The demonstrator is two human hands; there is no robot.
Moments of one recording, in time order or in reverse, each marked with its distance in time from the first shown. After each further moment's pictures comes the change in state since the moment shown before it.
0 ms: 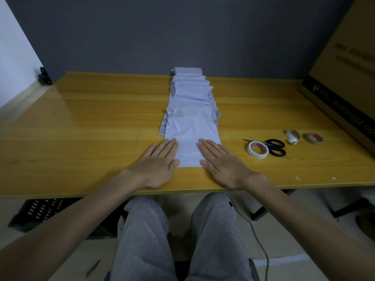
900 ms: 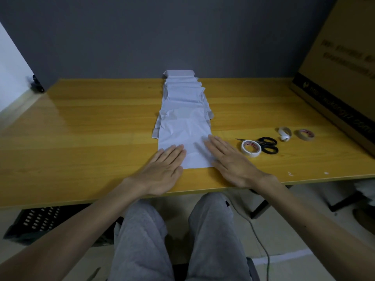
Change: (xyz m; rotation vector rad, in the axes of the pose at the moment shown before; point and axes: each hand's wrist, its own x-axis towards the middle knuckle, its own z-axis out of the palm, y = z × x) left_hand 0.006 0.022 0.009 0.000 0.079 0.136; right_hand -0.027 0.017 -0.019 0.119 0.109 -0.004
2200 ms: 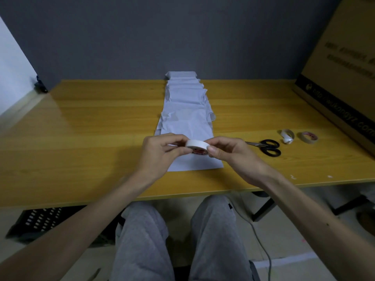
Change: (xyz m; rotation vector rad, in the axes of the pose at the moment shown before) left_hand -0.012 0.027 -0.051 -1.024 0.725 0.108; right_hand -0.002 -0.041 -0.041 1.158 0.143 0.125
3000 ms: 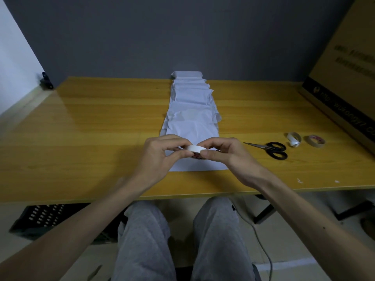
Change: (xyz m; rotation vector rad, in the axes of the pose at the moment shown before) left_hand -0.004 -0.013 -0.017 0.199 -0.040 0.234; right_hand 0.009 -0.008 0.021 -0.017 -0.071 -0.031
